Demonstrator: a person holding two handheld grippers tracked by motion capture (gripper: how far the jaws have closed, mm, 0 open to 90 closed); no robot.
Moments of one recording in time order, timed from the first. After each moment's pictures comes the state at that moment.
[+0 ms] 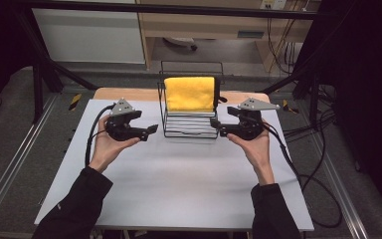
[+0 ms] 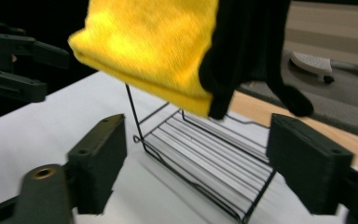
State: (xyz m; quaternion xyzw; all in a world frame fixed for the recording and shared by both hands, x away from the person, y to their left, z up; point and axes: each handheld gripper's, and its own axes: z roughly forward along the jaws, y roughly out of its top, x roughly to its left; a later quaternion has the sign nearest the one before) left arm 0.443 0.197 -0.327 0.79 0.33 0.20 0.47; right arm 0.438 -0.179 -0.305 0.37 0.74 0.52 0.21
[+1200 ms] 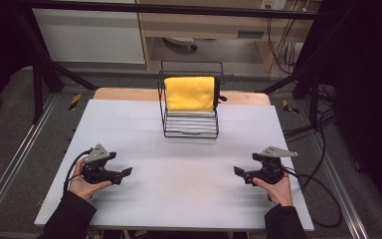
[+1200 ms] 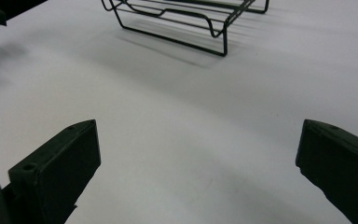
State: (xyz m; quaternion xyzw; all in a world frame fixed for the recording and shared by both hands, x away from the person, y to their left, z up) left arm 0.384 0.274 -0.434 0.81 0.36 0.17 0.43; right arm 0.381 -0.261 -0.430 0.42 0.76 0.47 0.14
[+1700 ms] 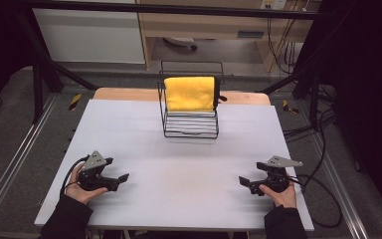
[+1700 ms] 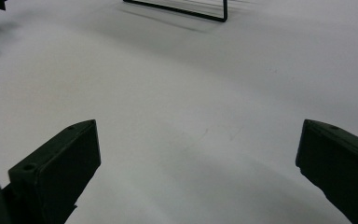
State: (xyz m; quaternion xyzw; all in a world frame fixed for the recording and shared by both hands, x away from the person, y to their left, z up) left arm 0.372 0.281 -0.448 0.81 0.36 0.17 0.42; right arm 0.364 -0.277 -0.448 0.42 0.77 0.47 0.13
